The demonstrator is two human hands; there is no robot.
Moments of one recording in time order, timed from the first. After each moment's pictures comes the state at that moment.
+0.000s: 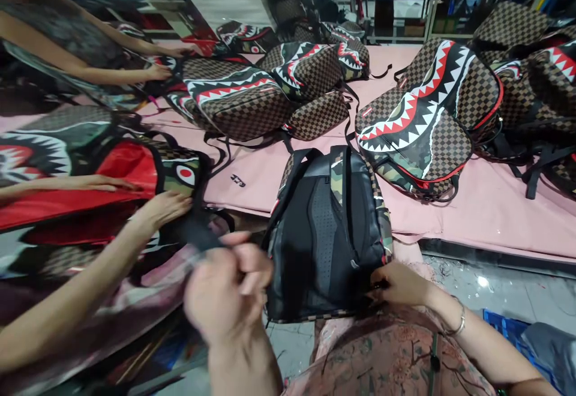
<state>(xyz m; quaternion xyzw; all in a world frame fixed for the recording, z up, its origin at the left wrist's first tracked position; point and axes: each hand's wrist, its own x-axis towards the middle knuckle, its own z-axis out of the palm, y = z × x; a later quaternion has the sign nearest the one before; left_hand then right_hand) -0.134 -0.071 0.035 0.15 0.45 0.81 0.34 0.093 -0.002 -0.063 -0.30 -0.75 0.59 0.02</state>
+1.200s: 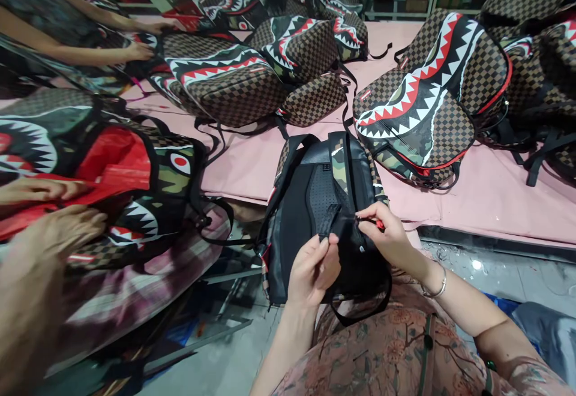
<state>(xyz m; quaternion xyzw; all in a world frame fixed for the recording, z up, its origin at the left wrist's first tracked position) -0.085 -0.067 -0.026 0.14 0.40 0.62 0.66 0.054 0.024 -0.033 -0.34 -0.70 0.50 0.37</state>
